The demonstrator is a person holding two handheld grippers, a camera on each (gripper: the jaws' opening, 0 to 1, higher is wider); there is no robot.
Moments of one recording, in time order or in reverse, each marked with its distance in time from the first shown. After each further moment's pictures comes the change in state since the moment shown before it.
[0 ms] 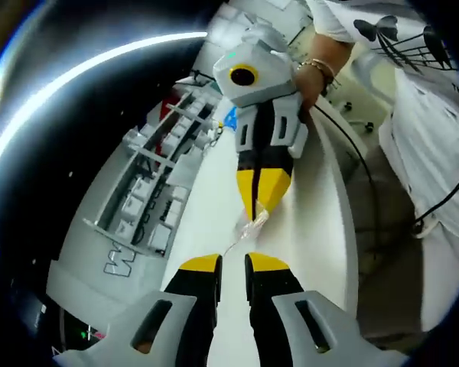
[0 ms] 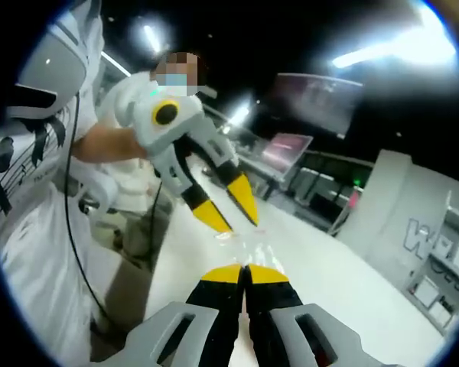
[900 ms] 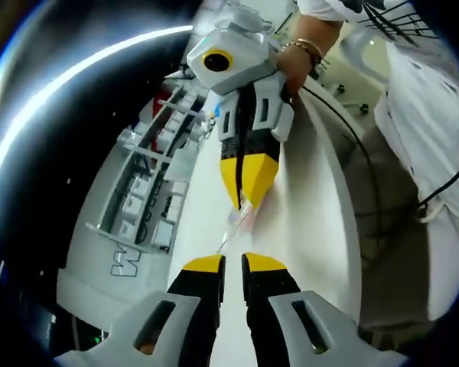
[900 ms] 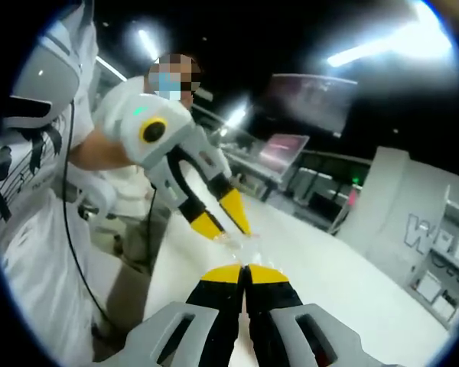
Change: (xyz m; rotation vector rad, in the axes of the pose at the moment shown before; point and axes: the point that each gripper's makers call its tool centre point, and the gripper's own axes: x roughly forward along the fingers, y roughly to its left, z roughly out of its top) left arm 0.004 -0.005 -0.007 0.069 0.056 0.002; right arm -0.002 -0.004 0.002 0.031 -0.011 -0.007
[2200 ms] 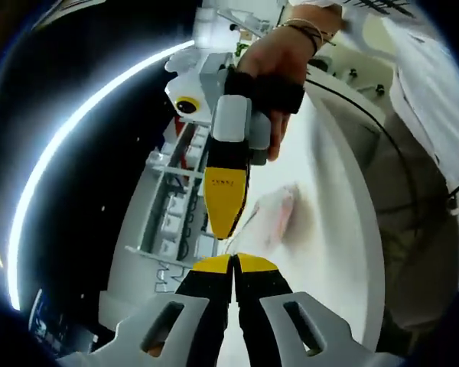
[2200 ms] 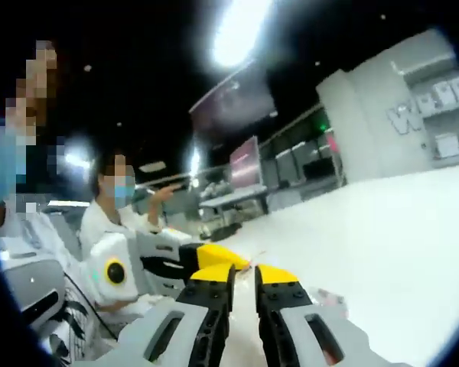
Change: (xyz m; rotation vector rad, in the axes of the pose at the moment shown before) left arm -0.005 0.019 0.031 0.174 -0.048 0.223; right arm -0.004 -0.016 0.033 0.819 -0.146 0.005
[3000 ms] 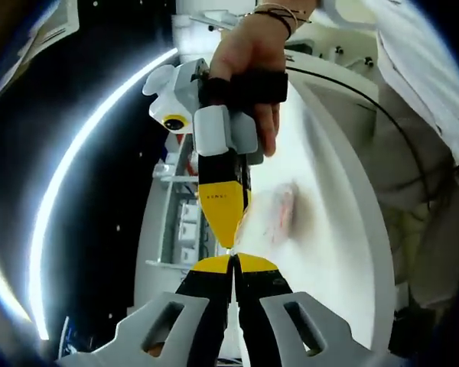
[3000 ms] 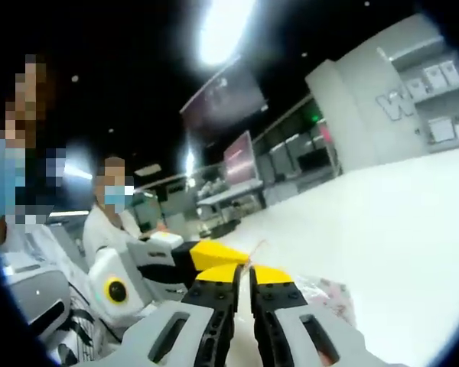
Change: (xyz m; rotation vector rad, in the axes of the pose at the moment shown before) left arm 0.000 0.004 0.006 0.156 0.014 0.050; right arm -0.002 0.005 -0.005 -0.003 0.017 -0.026
